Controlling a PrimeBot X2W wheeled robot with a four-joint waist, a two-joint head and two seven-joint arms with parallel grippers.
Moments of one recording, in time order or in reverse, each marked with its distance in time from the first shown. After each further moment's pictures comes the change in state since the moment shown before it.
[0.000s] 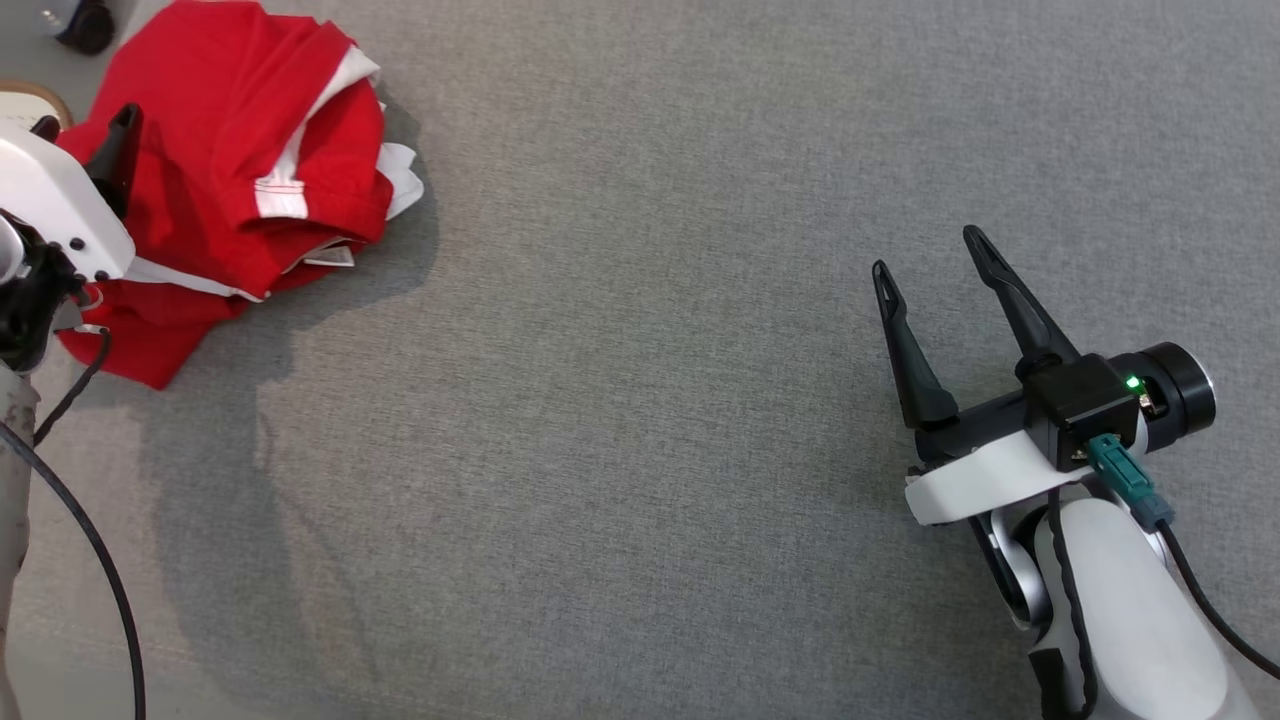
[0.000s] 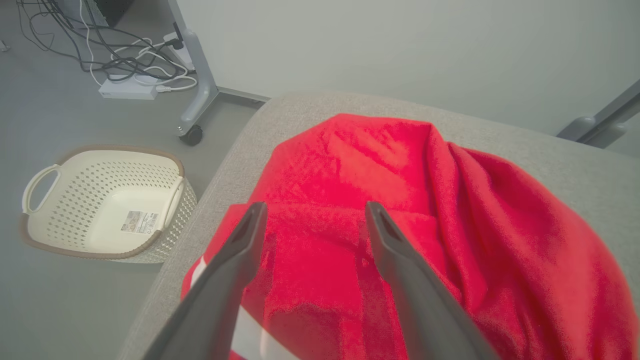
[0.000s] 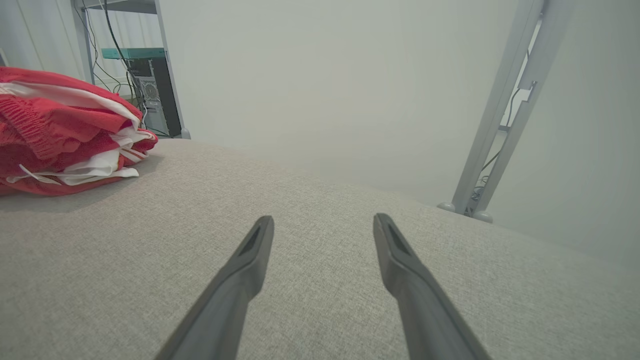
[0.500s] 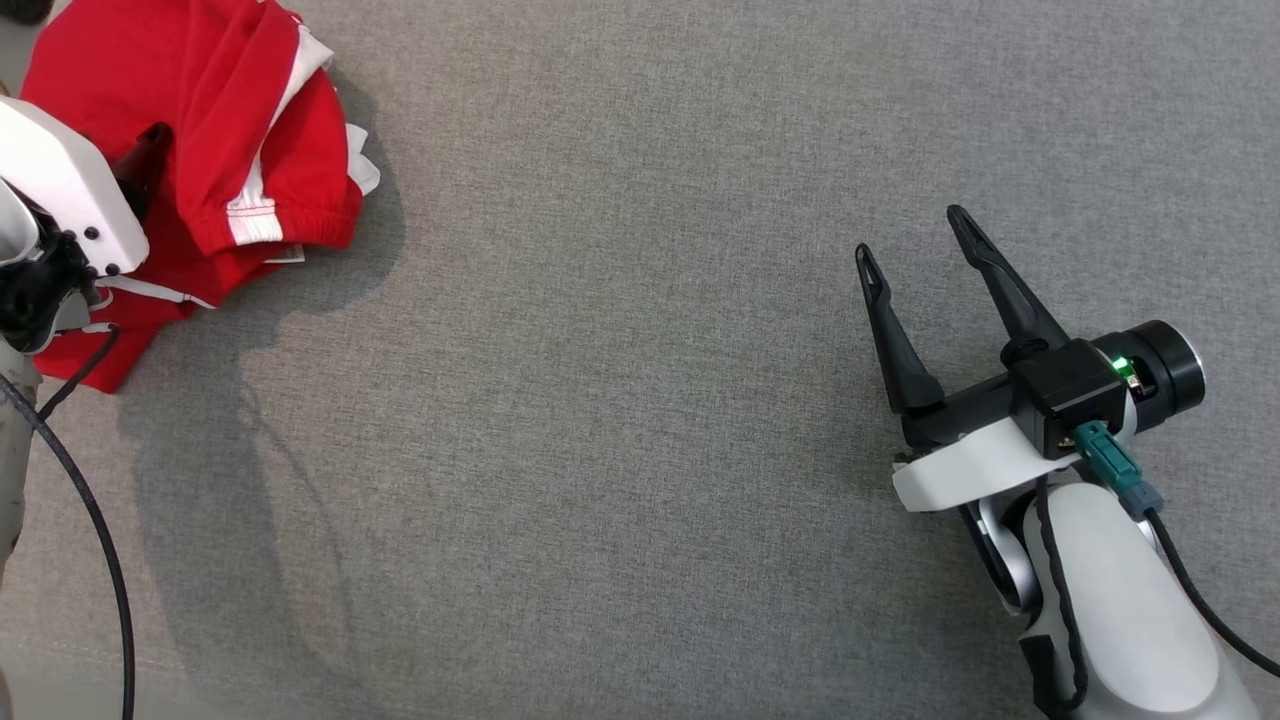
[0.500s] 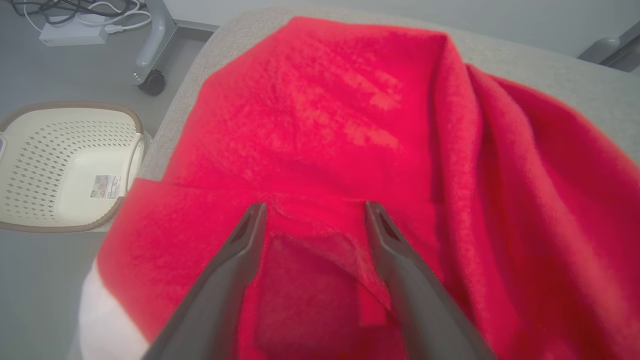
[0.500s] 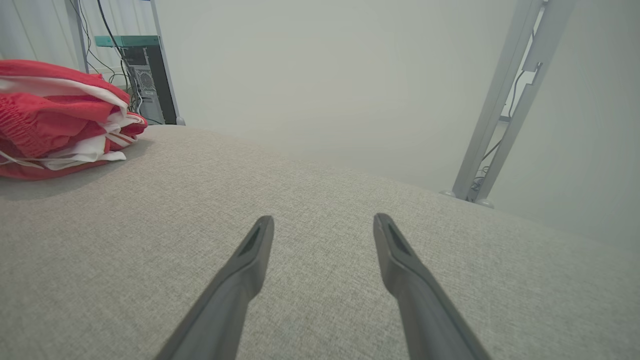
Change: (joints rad) left arm -0.089 0.018 -0.173 0.095 -0.117 0.000 0.095; right arm -0.033 0.003 0.025 -0.002 -0.007 0.000 0.000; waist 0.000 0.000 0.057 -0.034
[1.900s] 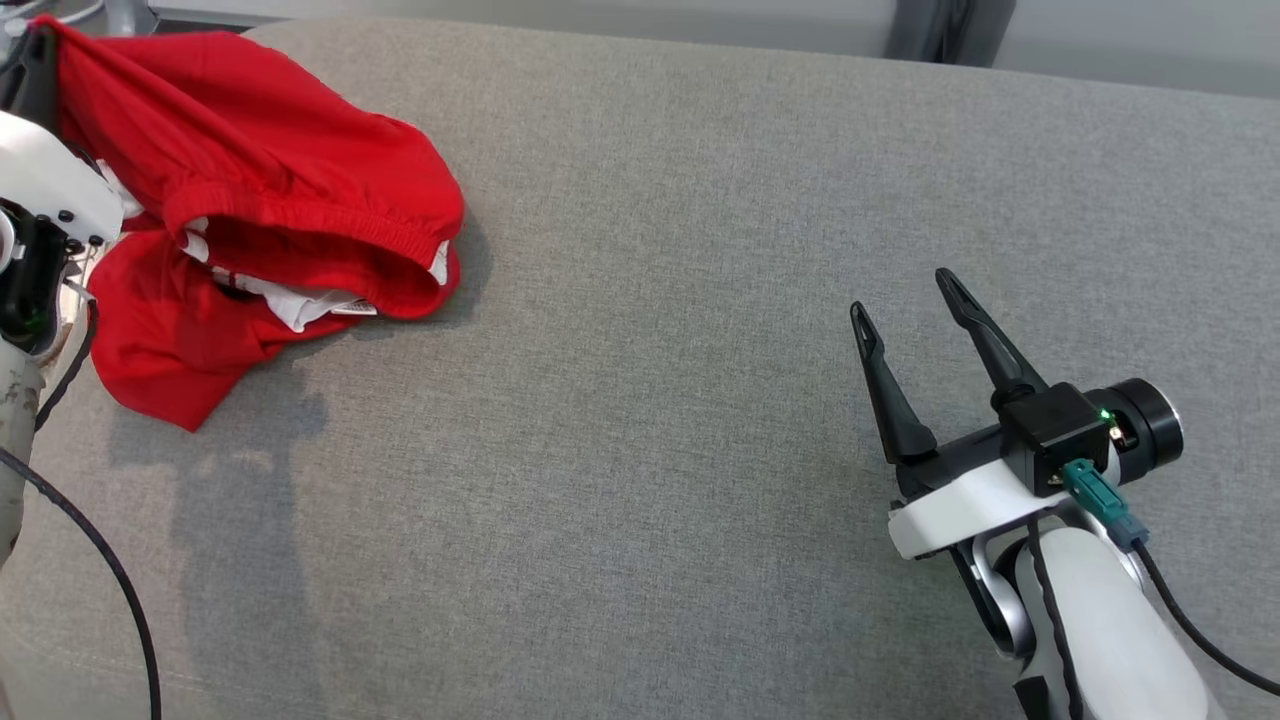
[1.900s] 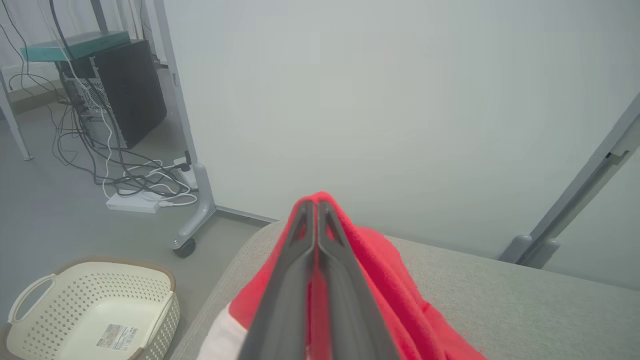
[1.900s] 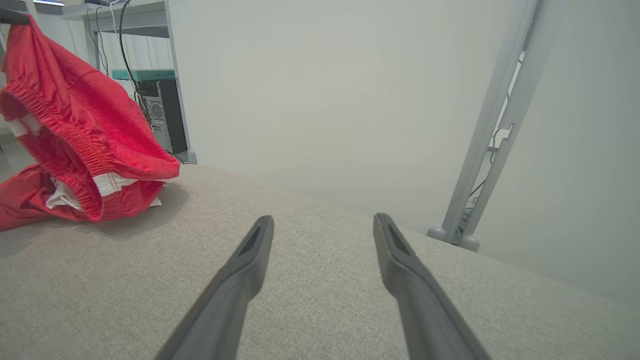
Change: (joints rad) left arm -0.033 0.010 -0.132 0.070 -0.135 0.000 -0.467; right arm 0.062 0.005 0.005 0.035 0.035 0.000 0.000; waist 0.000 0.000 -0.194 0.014
